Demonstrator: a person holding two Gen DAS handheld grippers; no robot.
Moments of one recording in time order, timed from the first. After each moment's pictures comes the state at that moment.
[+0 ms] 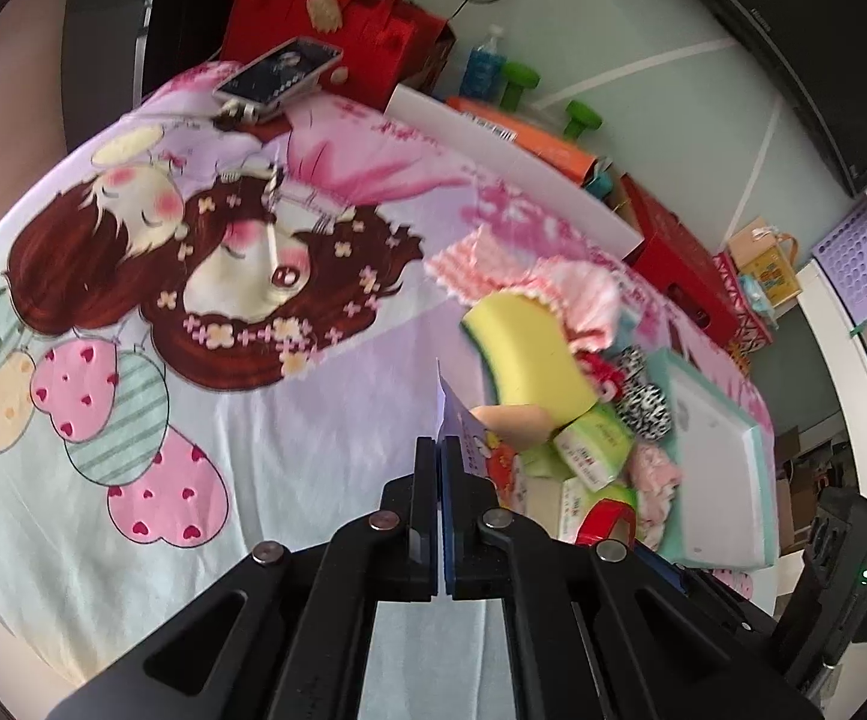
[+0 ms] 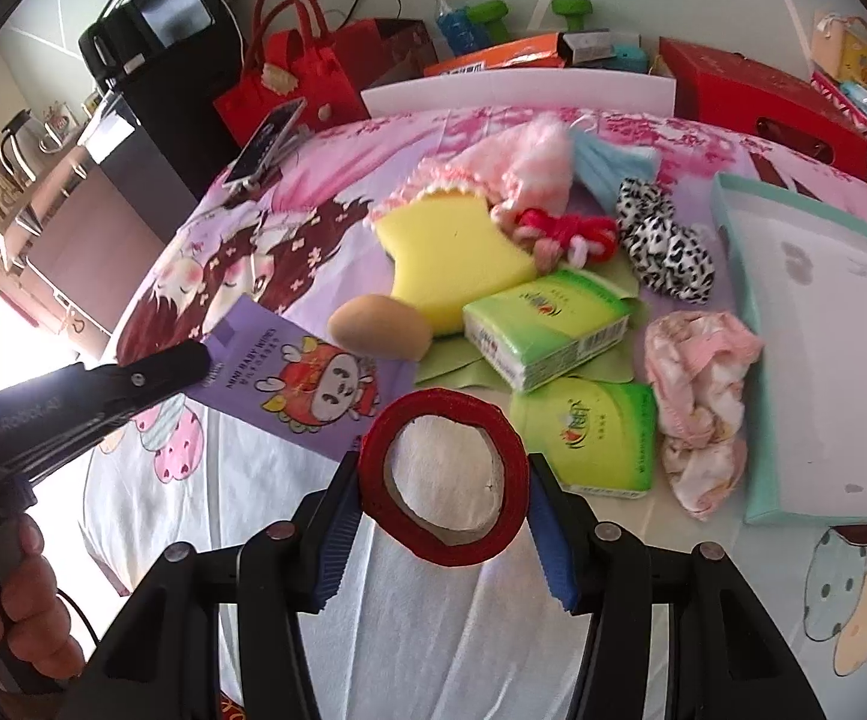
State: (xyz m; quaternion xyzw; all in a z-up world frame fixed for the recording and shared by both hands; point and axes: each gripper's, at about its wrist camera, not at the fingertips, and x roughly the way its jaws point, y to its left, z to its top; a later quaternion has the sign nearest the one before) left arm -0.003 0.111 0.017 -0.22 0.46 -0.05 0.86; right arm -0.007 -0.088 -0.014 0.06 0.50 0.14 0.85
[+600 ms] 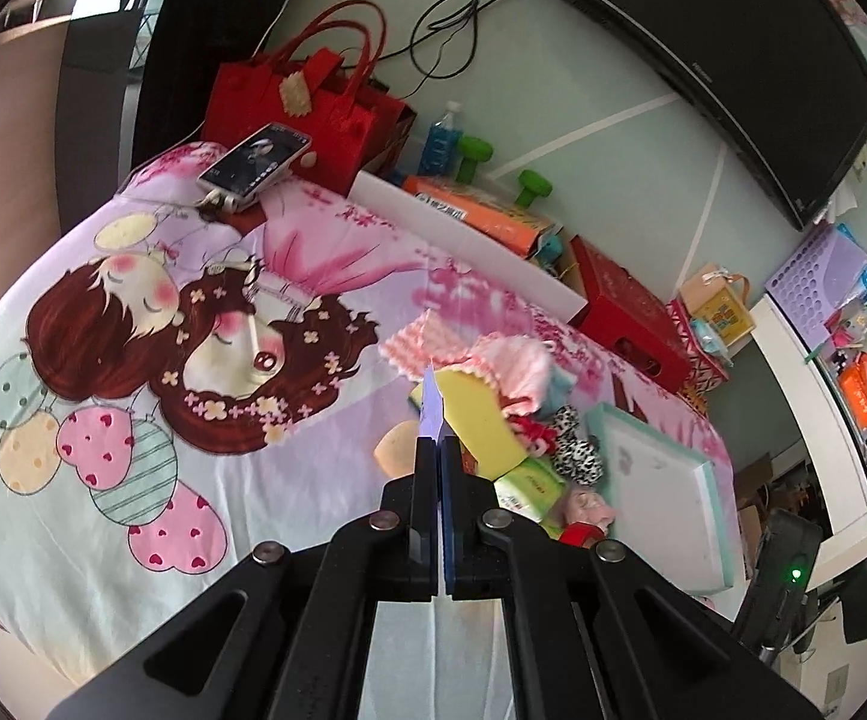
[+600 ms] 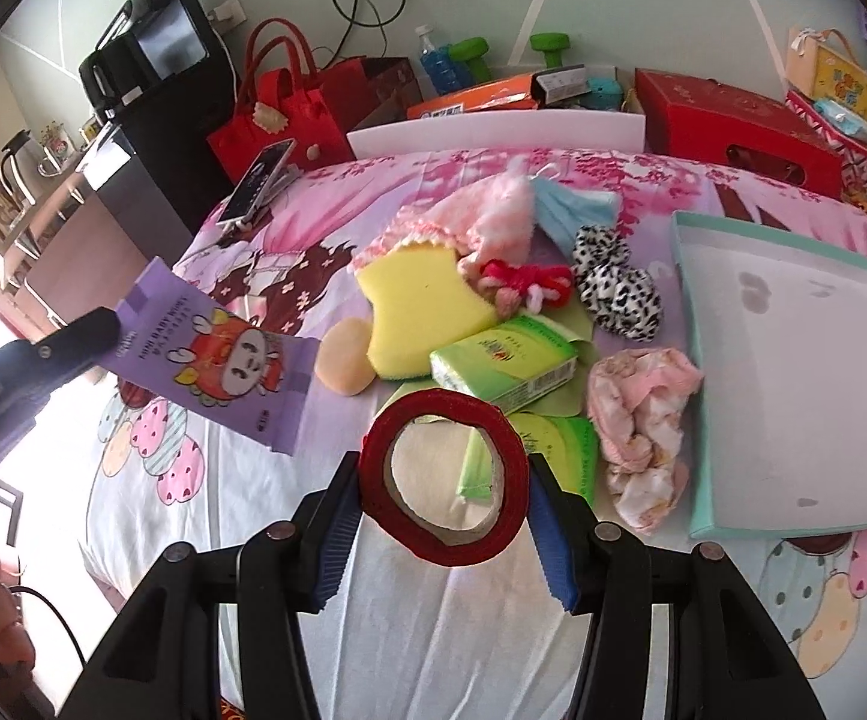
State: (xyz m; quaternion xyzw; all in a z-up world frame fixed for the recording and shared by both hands) left arm -0.021 0.113 0.070 -0.23 0.39 -0.07 0.89; right arm -0.011 -0.107 0.011 0.06 0.47 0.12 0.87
